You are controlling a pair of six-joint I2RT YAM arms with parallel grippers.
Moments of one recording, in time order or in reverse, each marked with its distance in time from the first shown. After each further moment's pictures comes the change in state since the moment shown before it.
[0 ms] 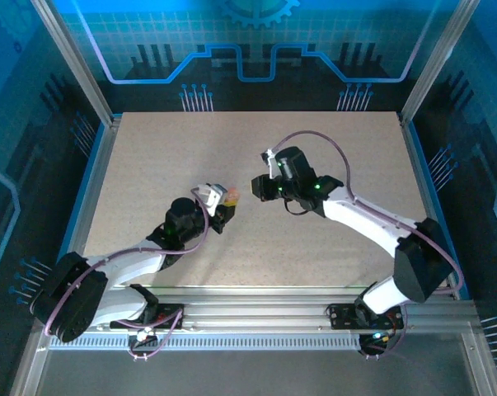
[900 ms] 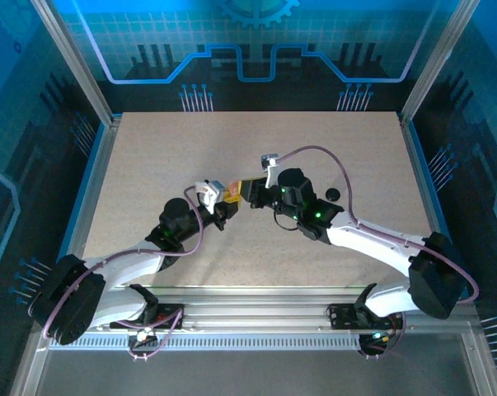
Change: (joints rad) left arm -0.001 -0.023 -0.001 0.162 0.103 -0.026; right arm 0.139 -0.116 -0.219 0.462 0.136 0.150
